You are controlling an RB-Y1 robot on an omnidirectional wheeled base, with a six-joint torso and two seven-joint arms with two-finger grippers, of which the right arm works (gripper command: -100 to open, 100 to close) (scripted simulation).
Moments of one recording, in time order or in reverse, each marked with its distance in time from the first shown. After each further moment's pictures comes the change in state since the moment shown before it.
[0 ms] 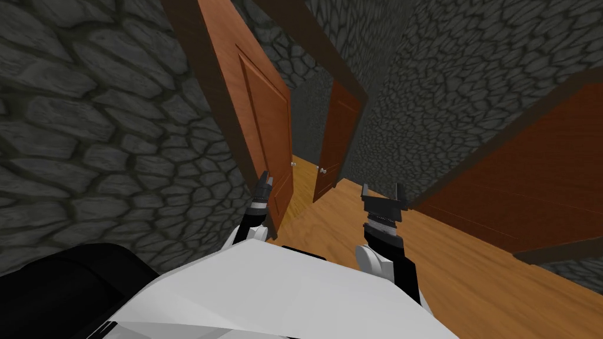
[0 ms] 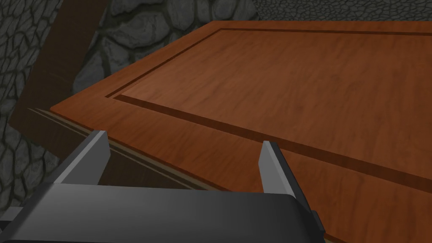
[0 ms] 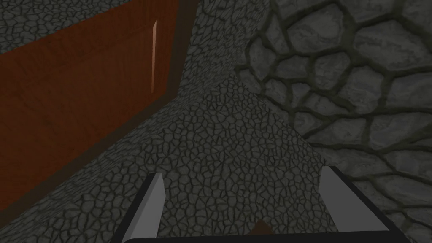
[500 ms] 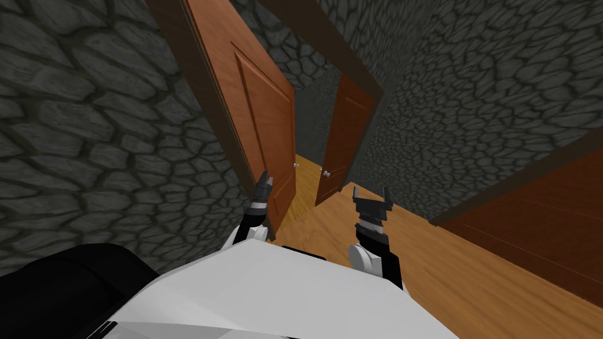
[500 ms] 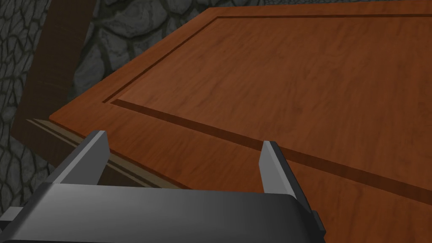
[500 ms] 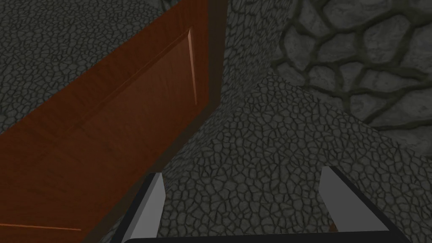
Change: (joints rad) arm -0.027 -0.029 0.067 0.116 -0.085 -0.054 -0.065
